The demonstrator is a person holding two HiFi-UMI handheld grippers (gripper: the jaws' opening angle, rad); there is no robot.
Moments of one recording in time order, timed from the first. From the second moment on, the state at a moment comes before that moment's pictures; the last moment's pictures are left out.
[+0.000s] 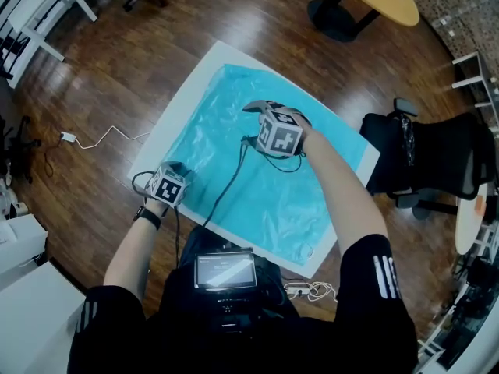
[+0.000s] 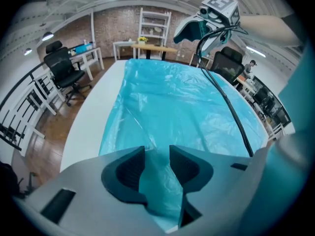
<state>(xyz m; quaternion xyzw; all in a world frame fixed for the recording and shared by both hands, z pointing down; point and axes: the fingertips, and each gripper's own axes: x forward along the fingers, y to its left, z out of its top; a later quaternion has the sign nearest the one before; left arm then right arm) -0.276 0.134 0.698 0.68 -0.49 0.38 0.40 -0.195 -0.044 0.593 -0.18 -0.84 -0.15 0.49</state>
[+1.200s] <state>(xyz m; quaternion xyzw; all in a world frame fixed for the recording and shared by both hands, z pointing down) -0.275 0.132 0.700 0.68 -0.50 0.38 0.39 -0.183 -0.127 0.610 -0.07 -0.81 -0.21 0.54</state>
